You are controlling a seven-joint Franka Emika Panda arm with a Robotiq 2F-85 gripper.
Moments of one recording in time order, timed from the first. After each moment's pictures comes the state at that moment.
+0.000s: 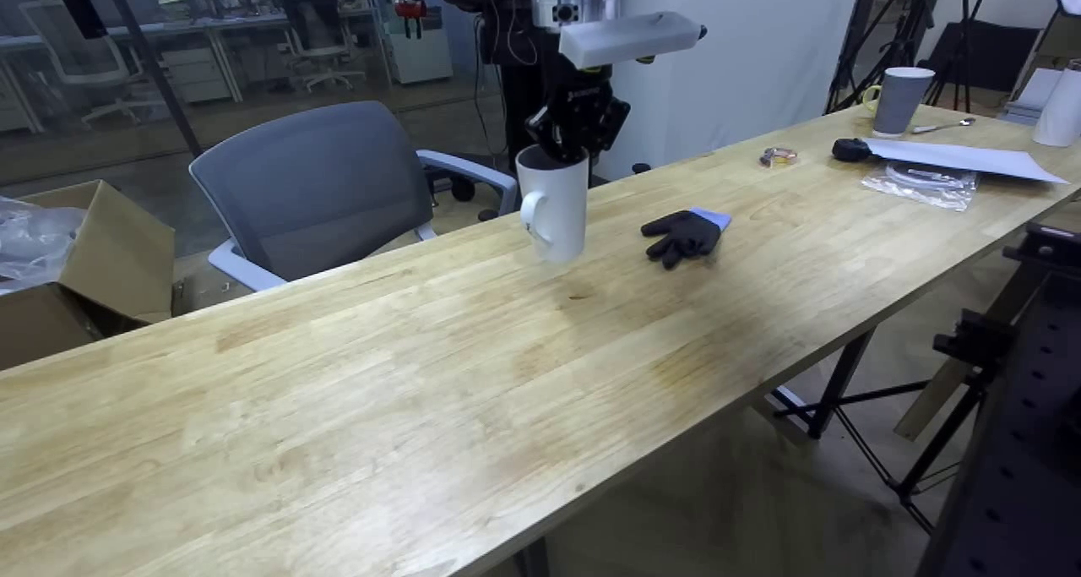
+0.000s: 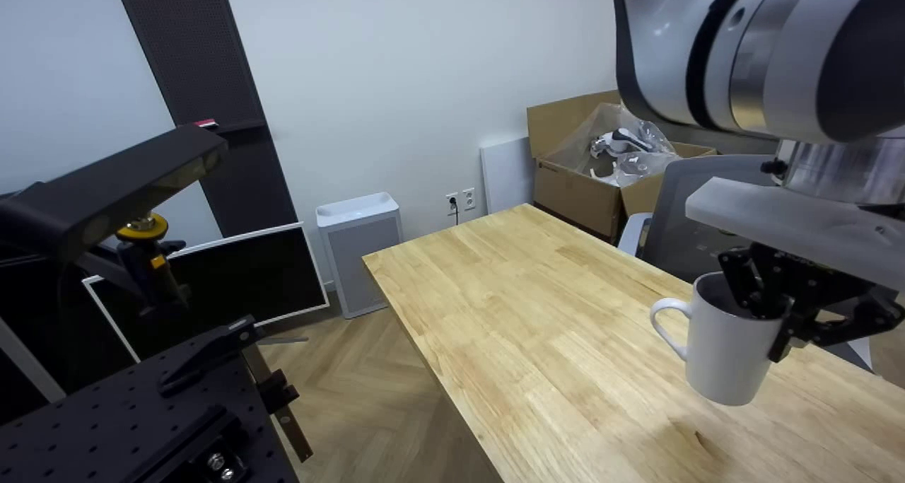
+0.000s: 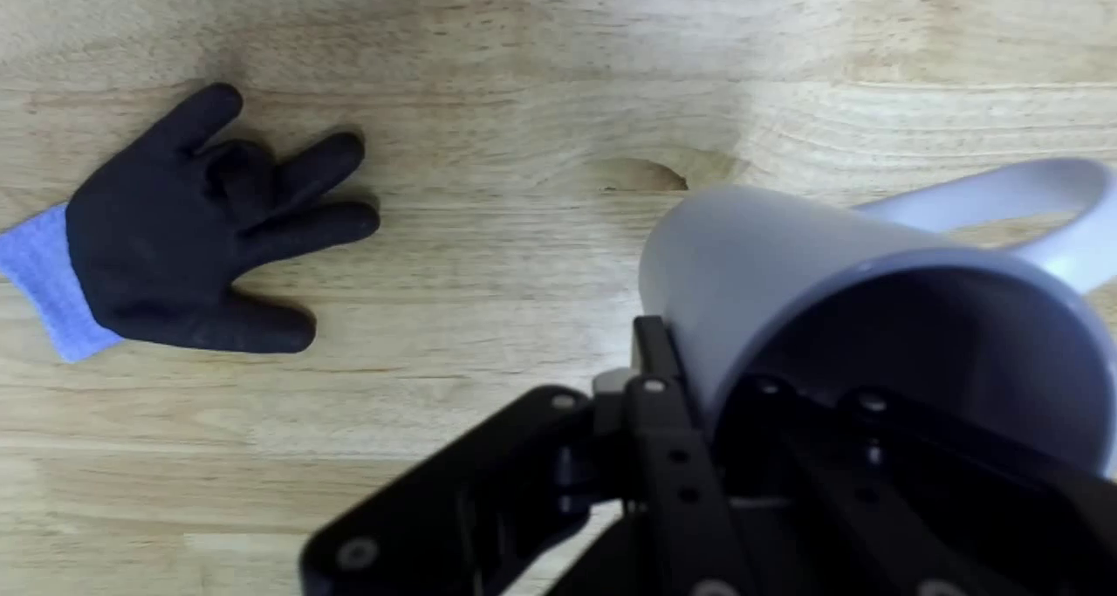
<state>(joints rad) -0.19 0.65 -0.09 -1.99 0.08 2.65 -0.10</state>
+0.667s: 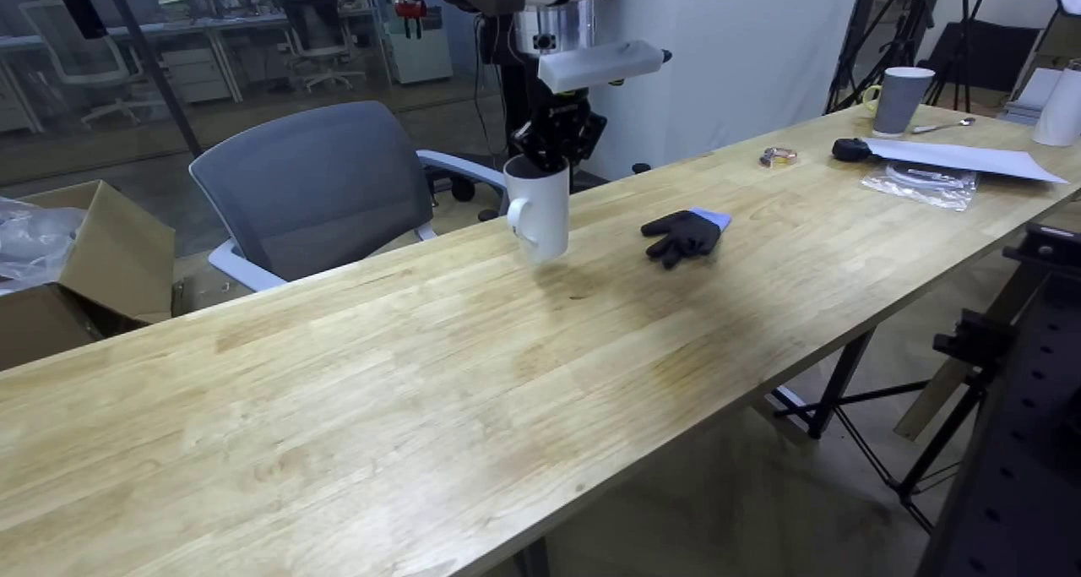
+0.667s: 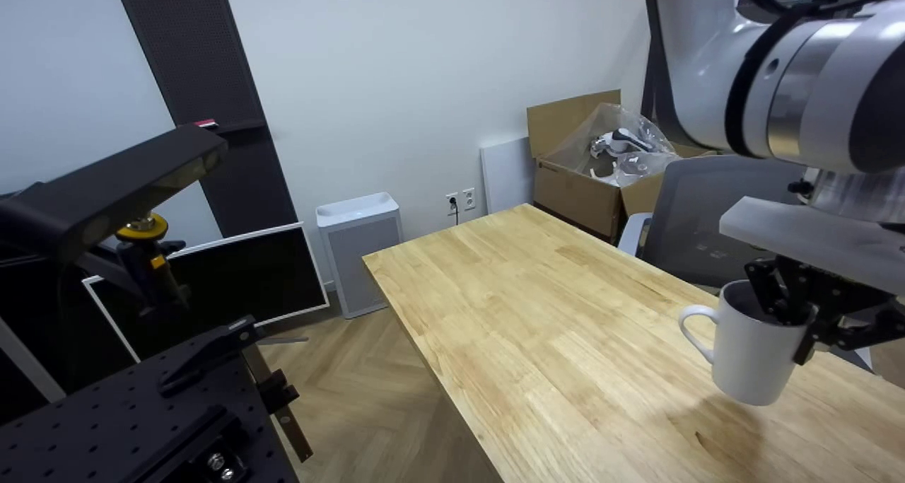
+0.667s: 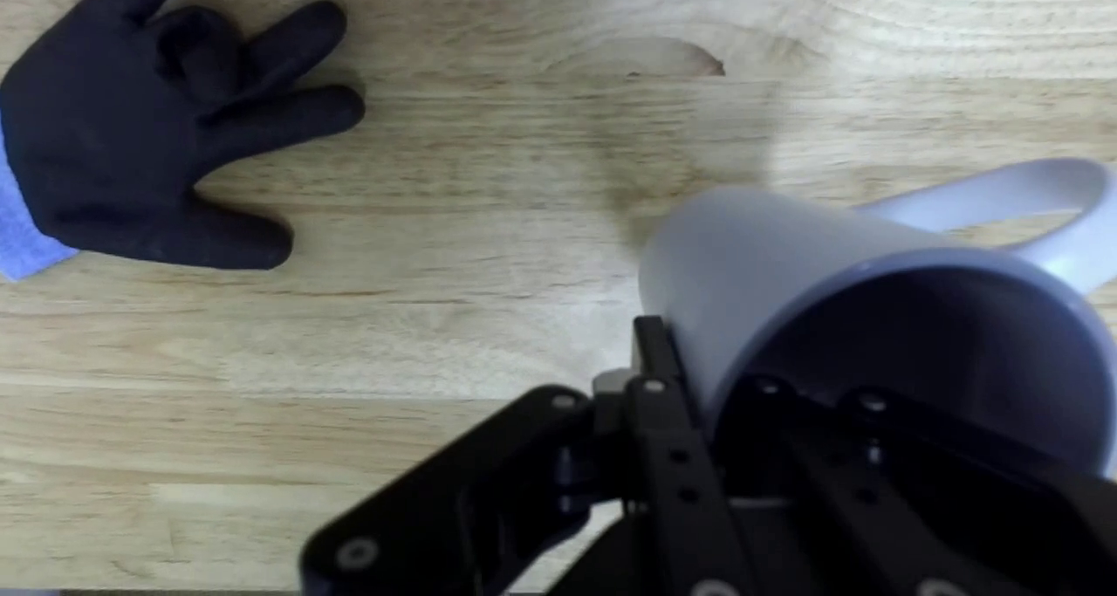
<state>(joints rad) -0.20 0.82 -0.09 -1.76 0.08 2.60 -0.10</state>
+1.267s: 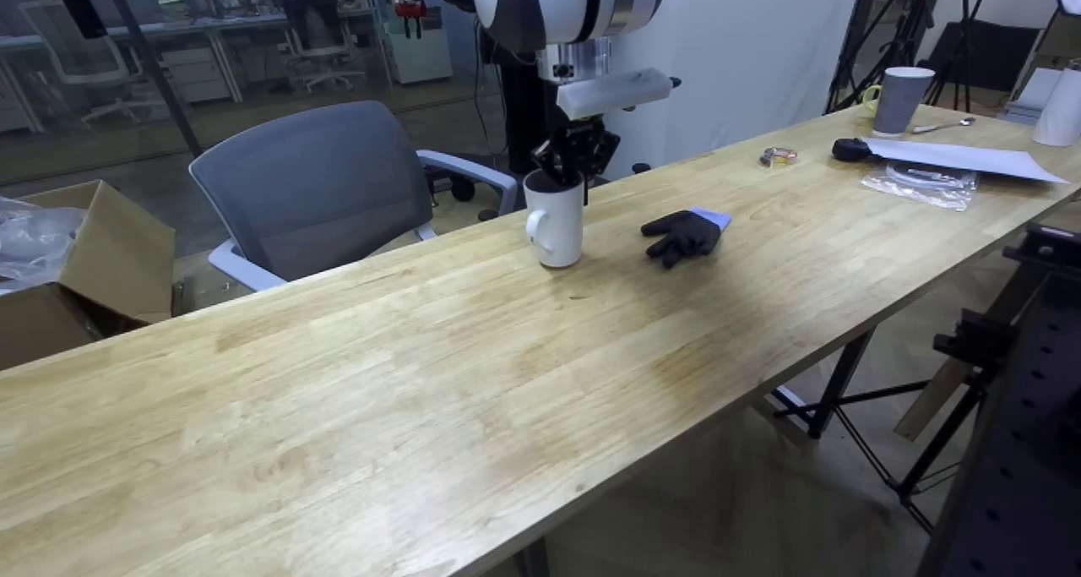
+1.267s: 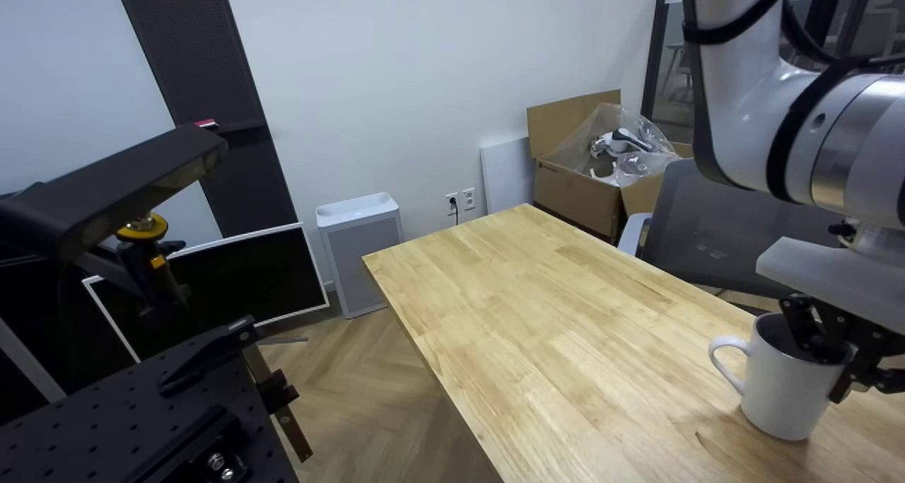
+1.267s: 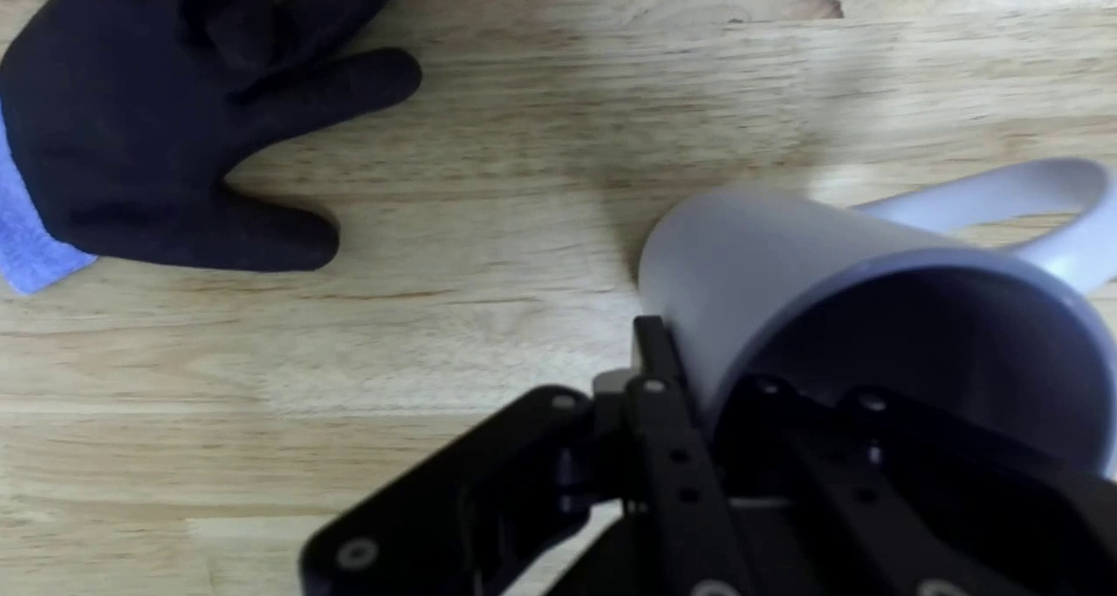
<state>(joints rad) -0.25 0.95 -0.08 -1.63 0.08 2.59 -0.10</state>
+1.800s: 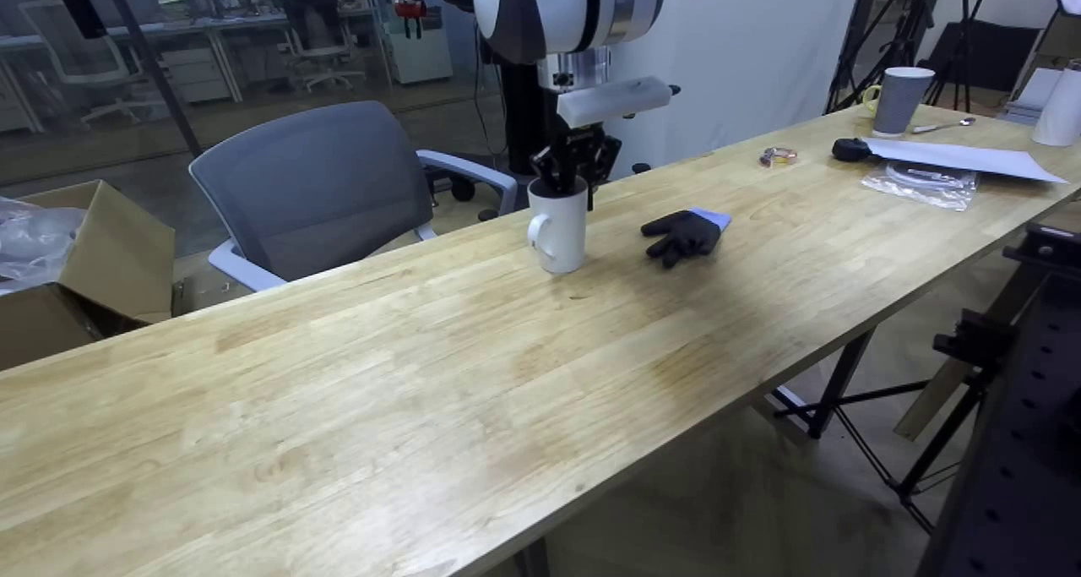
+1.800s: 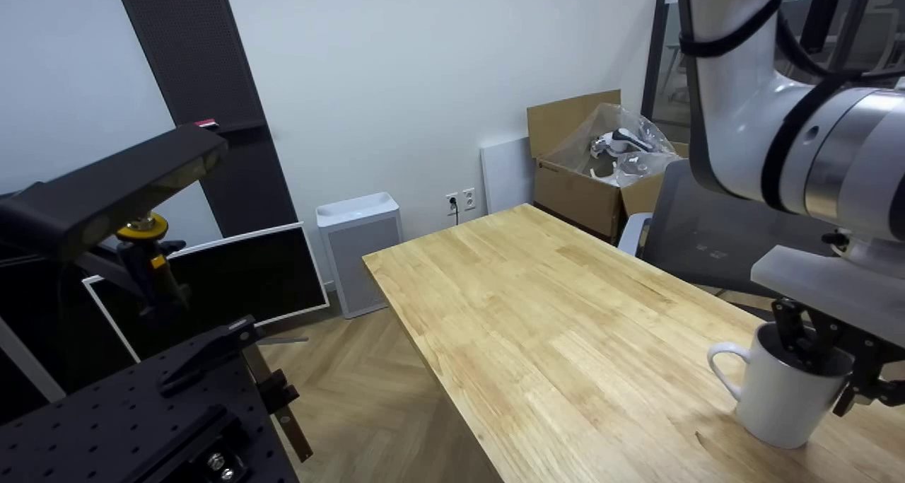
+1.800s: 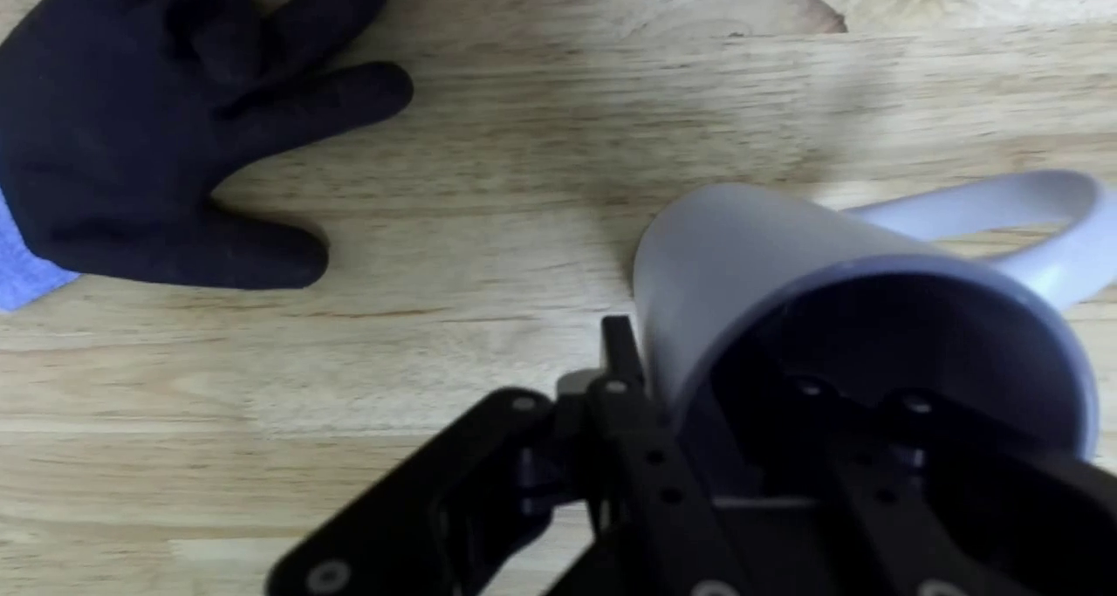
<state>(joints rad) -0.25 0.96 -0.08 -1.62 0.08 2.59 -0.10</state>
